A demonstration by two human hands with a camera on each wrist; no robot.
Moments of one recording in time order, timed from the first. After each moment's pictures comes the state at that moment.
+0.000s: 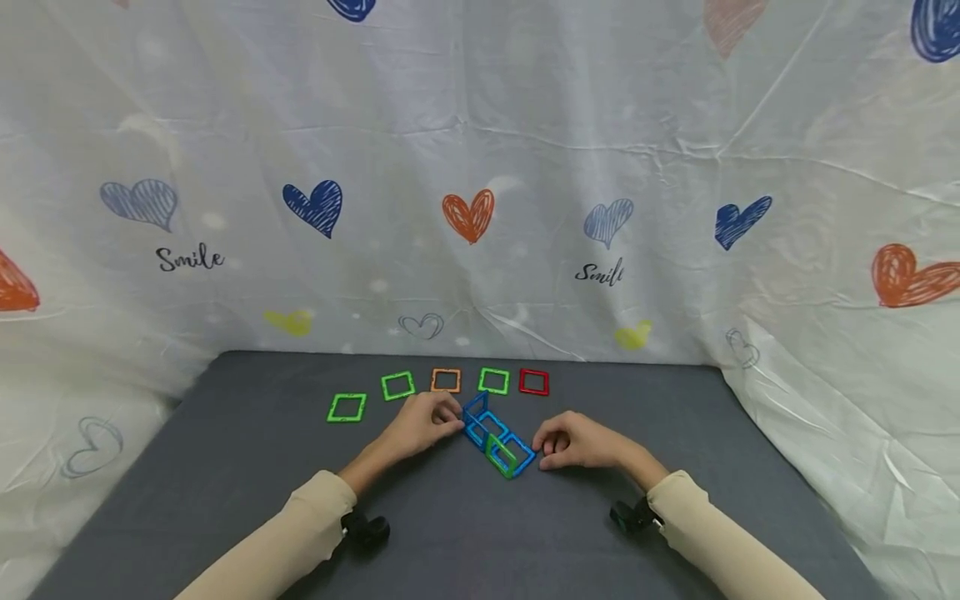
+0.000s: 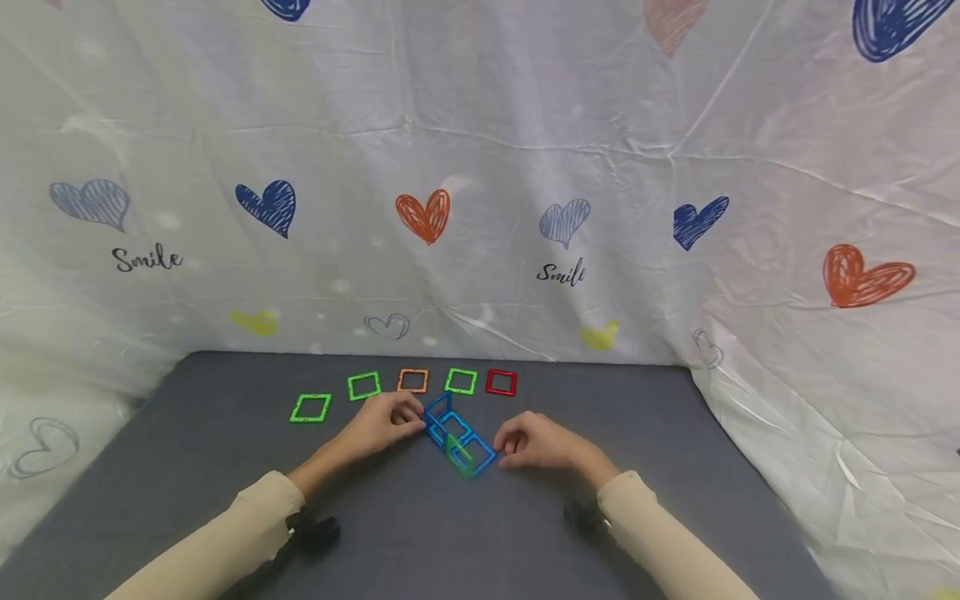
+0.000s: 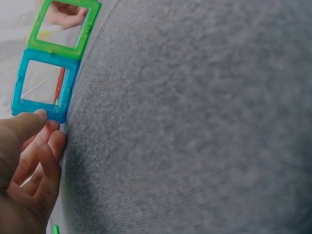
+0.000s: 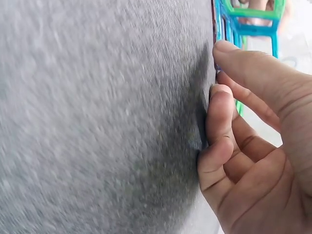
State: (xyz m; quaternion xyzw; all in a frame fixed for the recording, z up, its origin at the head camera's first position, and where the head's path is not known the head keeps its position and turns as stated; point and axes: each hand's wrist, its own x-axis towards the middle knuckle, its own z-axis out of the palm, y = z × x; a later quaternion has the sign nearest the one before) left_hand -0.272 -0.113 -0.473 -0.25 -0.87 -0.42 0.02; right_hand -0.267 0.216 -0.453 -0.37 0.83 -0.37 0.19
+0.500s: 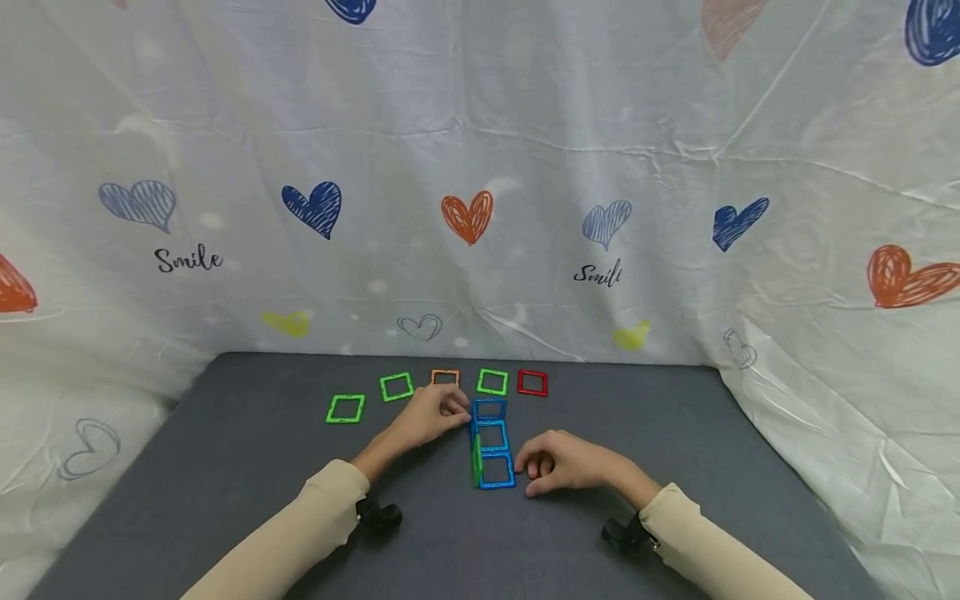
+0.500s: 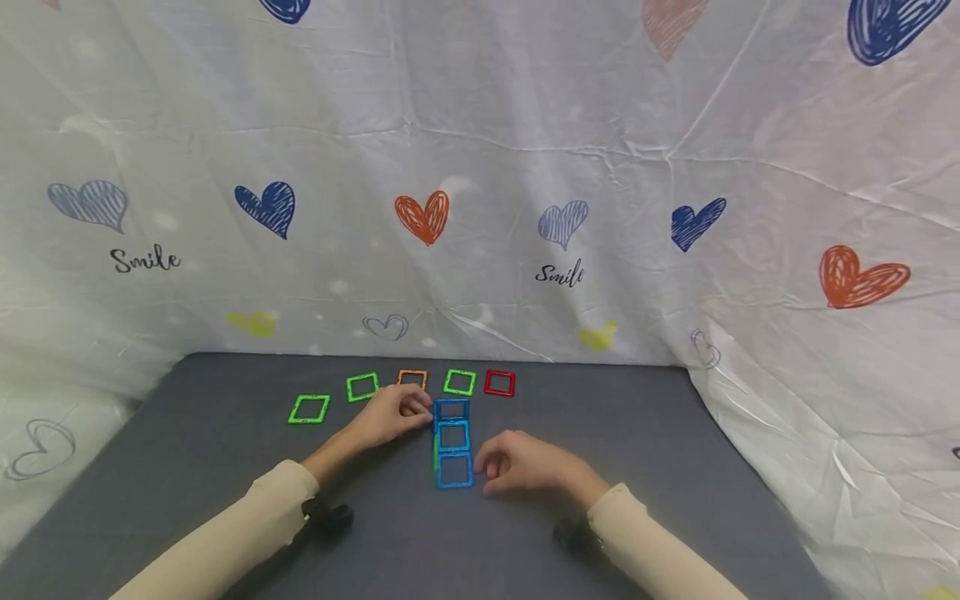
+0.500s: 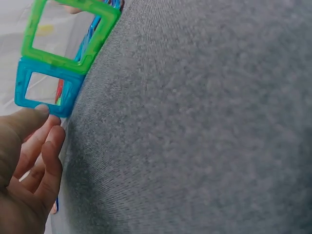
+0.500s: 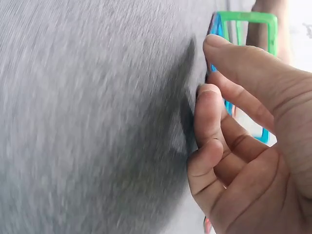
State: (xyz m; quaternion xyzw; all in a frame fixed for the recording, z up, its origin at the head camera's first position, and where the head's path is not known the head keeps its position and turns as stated) left_hand -0.291 -0.102 -0.472 -0.26 -0.87 -0.42 0.01; right_hand -0.246 0.193 -0.450 -0.40 0.81 -0.36 0.22
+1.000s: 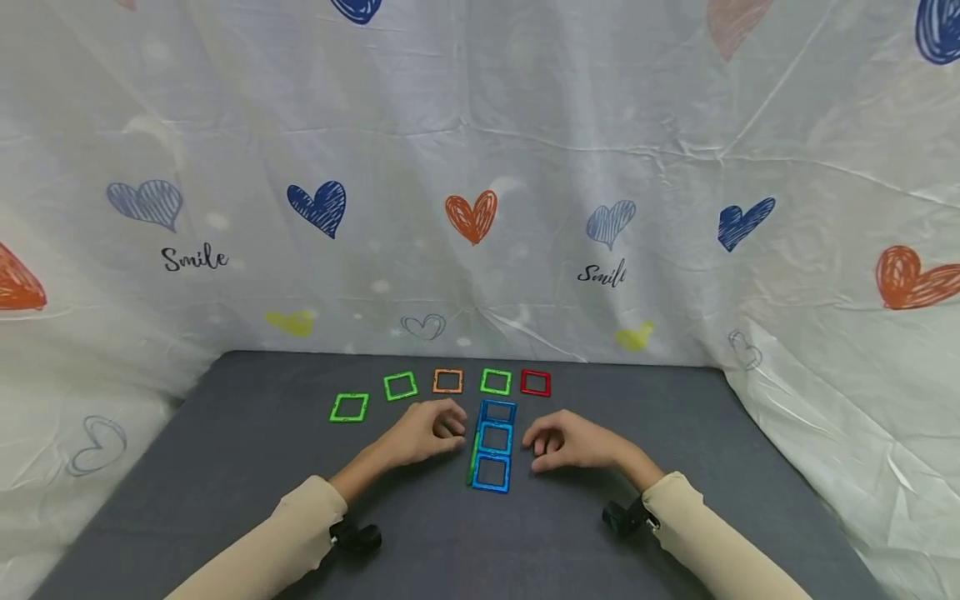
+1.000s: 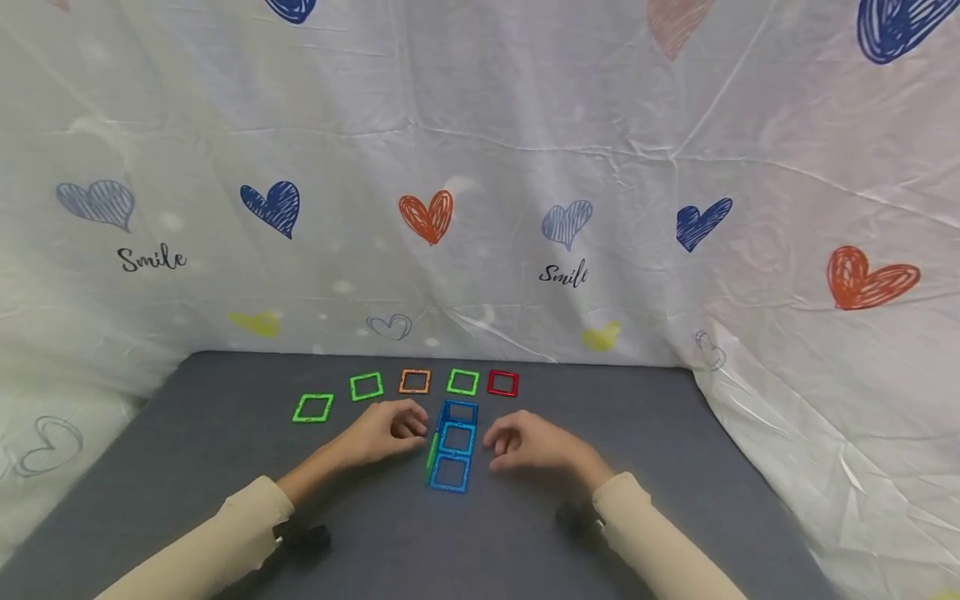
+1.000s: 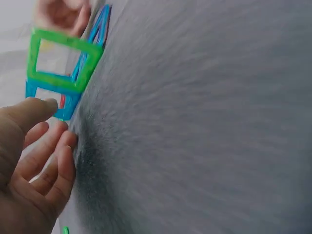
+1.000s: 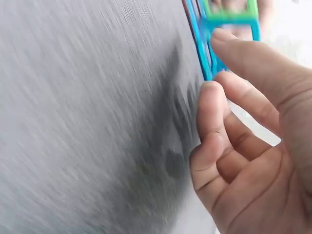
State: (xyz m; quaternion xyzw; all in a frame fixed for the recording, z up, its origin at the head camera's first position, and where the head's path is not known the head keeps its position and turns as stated) left_hand -0.259 -0.118 -0.466 -0.30 -0.86 -0.40 -0.04; right_hand -0.267 0.204 -0.448 -0.40 0.81 -0.39 0.19
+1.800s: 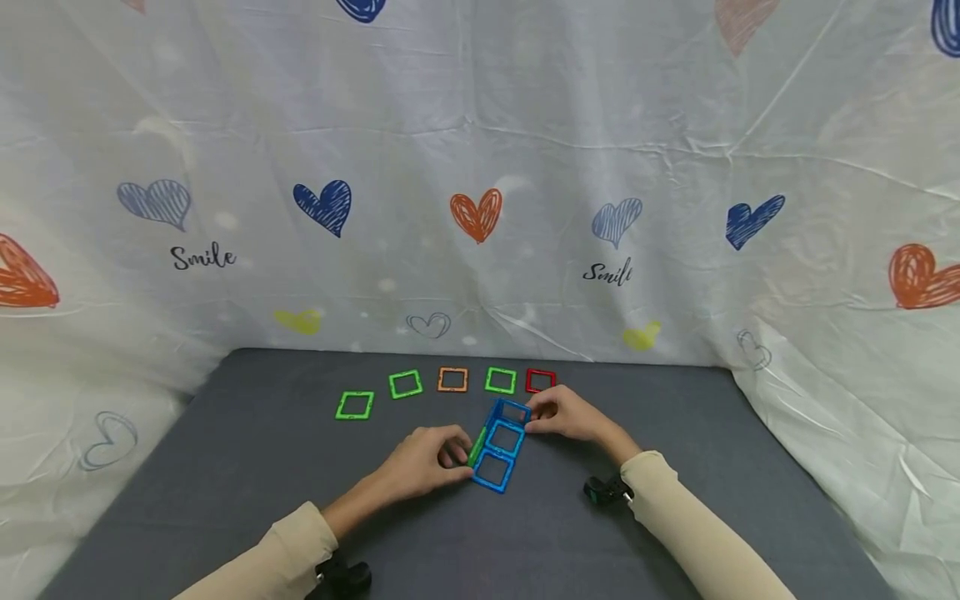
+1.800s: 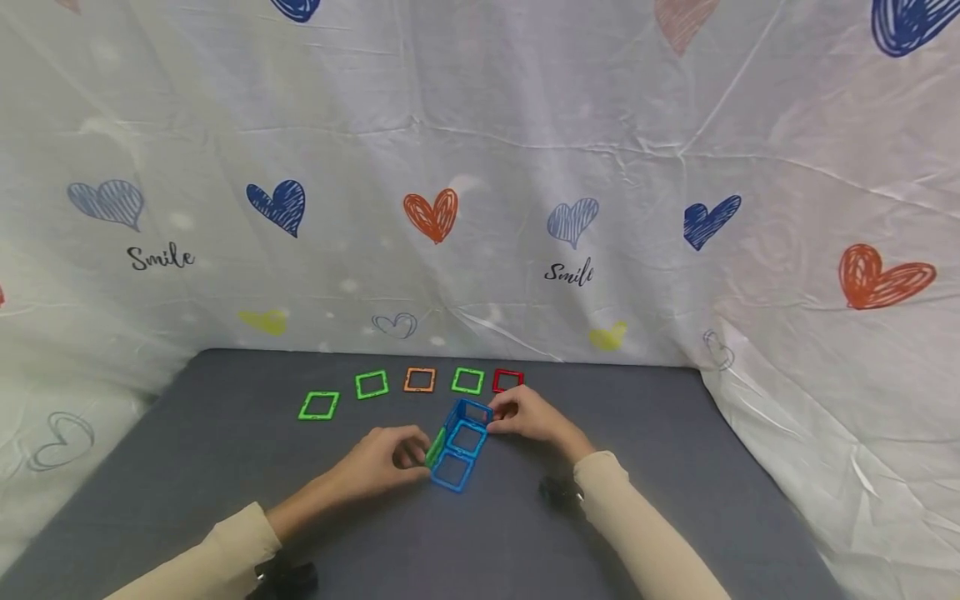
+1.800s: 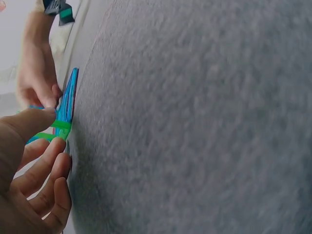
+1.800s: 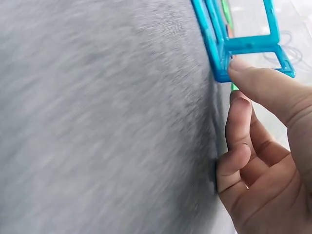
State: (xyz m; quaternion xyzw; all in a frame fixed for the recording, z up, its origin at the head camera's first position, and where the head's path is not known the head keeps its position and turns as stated) left_hand -0.218 -0.115 -0.469 -0.27 -0.89 -0.37 -0.04; right_hand -0.306 0.192 -0.463 -0.38 0.81 -0.43 0.11
